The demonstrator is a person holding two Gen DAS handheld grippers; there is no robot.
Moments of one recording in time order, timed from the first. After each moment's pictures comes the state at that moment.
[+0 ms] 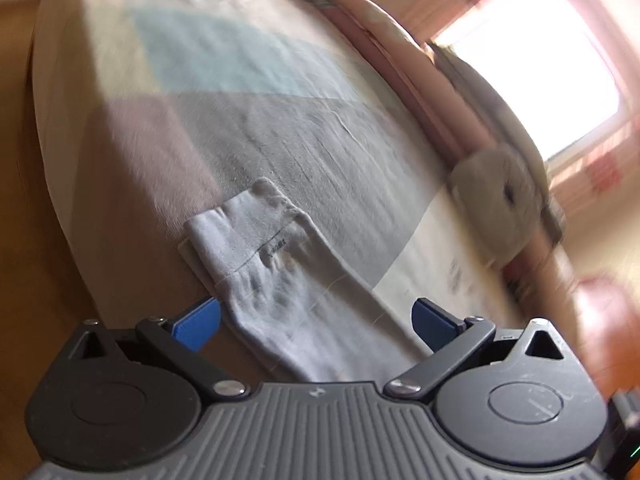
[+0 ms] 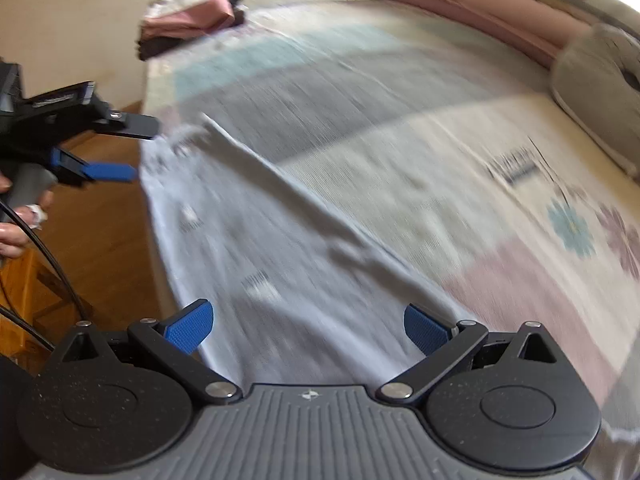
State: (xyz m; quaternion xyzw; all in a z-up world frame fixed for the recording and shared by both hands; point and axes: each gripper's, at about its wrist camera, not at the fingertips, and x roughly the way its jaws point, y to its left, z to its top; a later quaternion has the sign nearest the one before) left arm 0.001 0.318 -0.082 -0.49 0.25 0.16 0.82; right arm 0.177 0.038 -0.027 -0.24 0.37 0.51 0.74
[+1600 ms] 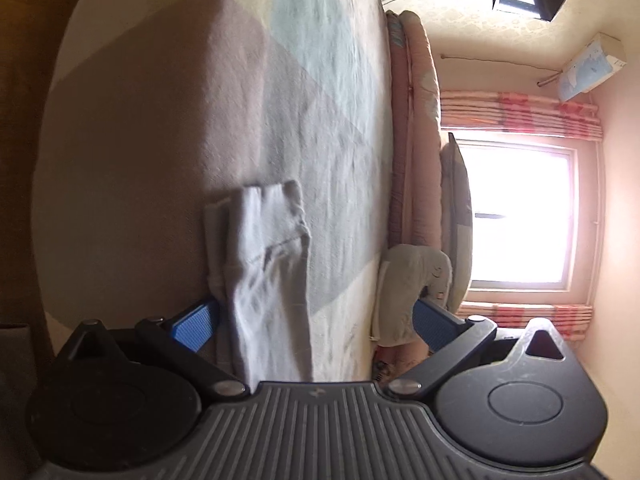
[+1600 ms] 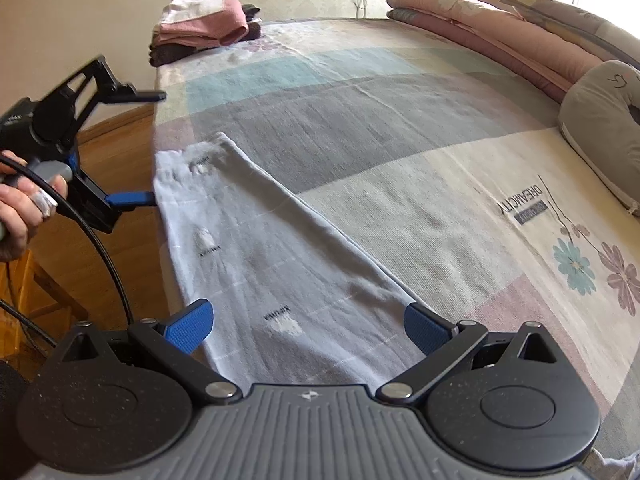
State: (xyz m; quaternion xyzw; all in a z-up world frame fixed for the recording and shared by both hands) left arm -0.018 0.348 -0.144 -0.71 0.13 0.11 0.69; right arm 0.165 0.049 -0.018 -0.24 0.36 0.52 0.74
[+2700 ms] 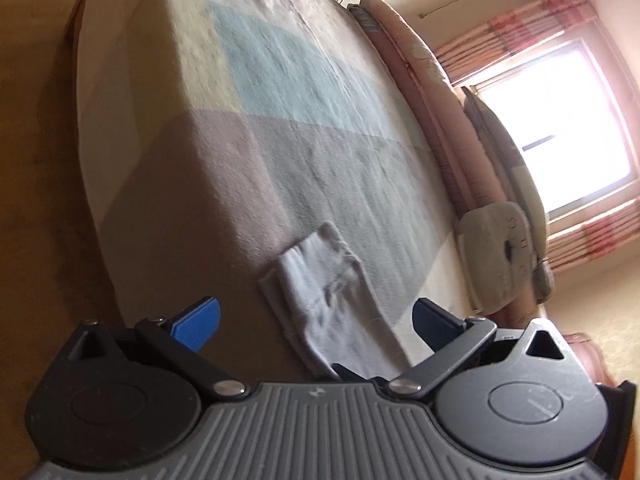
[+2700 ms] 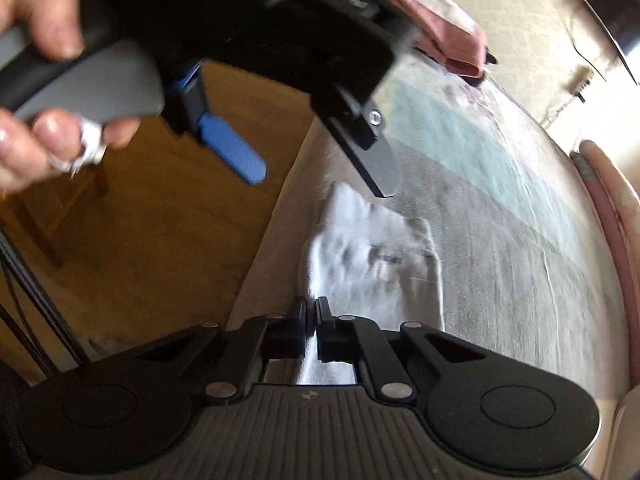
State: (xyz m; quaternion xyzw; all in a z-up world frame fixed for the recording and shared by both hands) left arm -0.038 0.361 -0.094 -0.55 0.21 0.16 0.79; right arm 0.069 0.204 -0.043 -0.48 0.18 0.64 0.58
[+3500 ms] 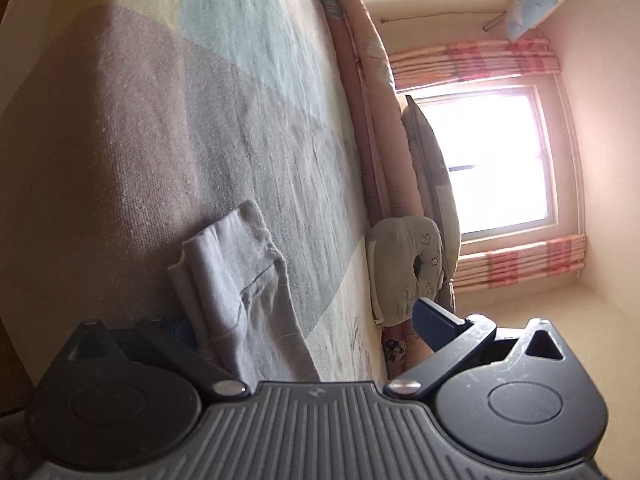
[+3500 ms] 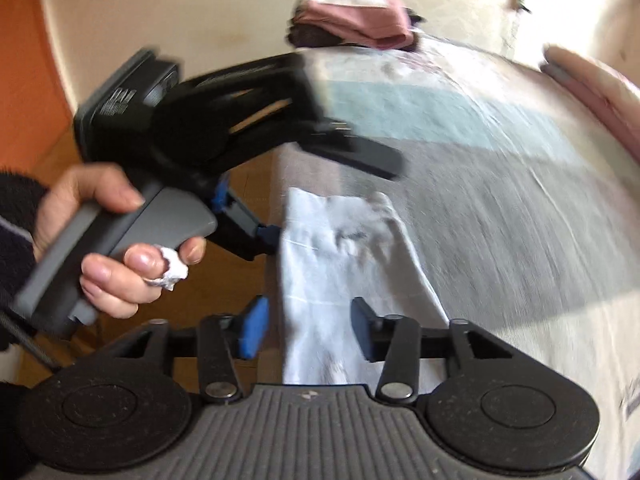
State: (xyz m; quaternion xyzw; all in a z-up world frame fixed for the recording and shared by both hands) left arm 0.018 0.364 -0.142 -0.61 0.13 0.05 0.78; right arm 0.133 0.166 -0.006 -0.31 0.31 0.65 0.63
